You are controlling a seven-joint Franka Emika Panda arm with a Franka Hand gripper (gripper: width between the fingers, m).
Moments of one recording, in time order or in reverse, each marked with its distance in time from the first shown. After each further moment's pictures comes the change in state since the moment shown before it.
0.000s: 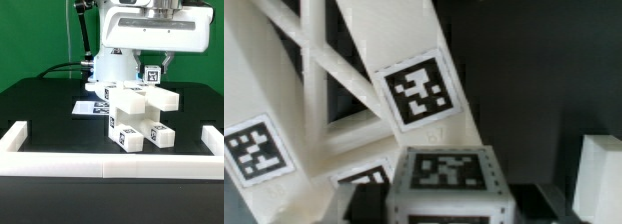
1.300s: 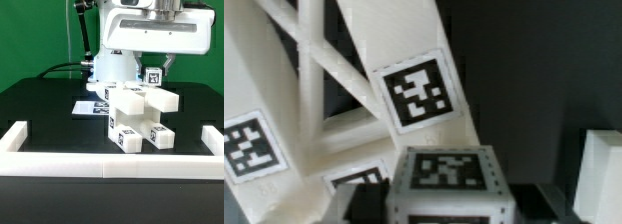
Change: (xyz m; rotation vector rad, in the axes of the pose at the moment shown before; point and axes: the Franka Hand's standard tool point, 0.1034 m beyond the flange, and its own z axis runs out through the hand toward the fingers) arm 0.007 0.000 0.002 0.000 0.016 -0.002
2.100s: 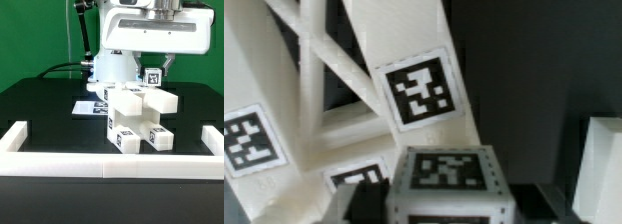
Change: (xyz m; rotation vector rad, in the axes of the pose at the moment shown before) arm 0.004 0.001 0.000 -0.002 0.021 -0.007
